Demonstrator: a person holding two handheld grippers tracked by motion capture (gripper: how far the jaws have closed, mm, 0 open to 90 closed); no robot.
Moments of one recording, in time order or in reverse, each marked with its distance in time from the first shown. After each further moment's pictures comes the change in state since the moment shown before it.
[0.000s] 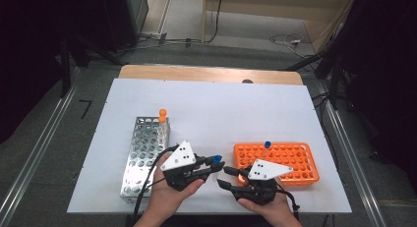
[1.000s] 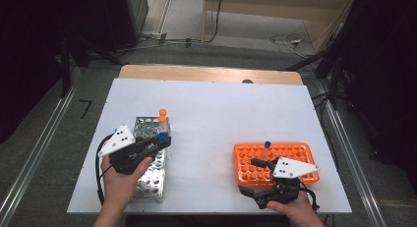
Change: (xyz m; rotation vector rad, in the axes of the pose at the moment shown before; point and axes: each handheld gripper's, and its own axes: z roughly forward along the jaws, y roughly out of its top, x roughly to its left) left arm 0.063 -0.010 -0.092 -0.084 0.268 -0.080; right arm -0.025 -0.009 -0.046 -0.009 -0.023 -0.005
